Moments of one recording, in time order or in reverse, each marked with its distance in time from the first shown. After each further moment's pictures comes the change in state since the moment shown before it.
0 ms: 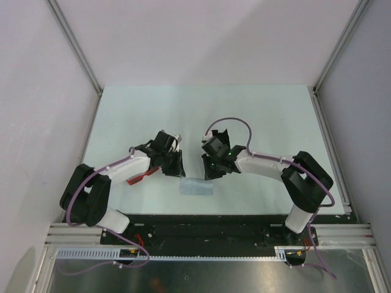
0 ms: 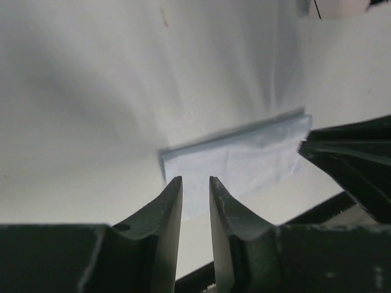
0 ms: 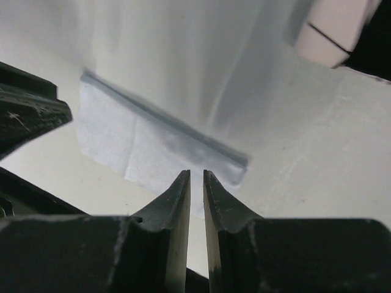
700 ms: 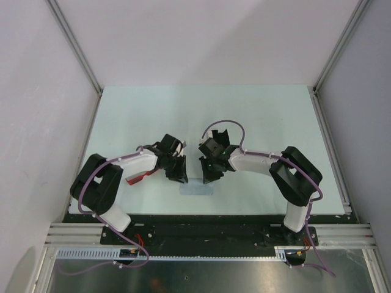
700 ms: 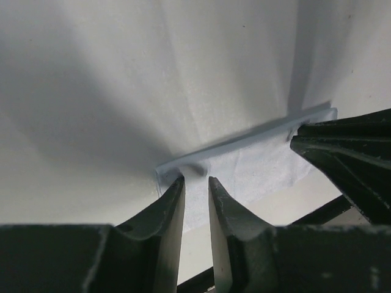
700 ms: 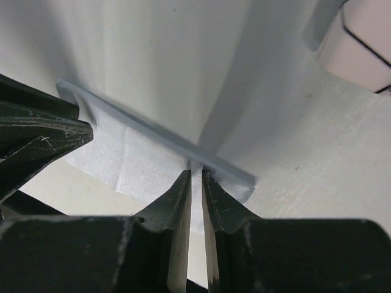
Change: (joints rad) left arm -0.031 0.130 0.009 0.018 0.057 -0.003; right arm 0.001 0.123 0.050 0.000 -0.063 -0.014
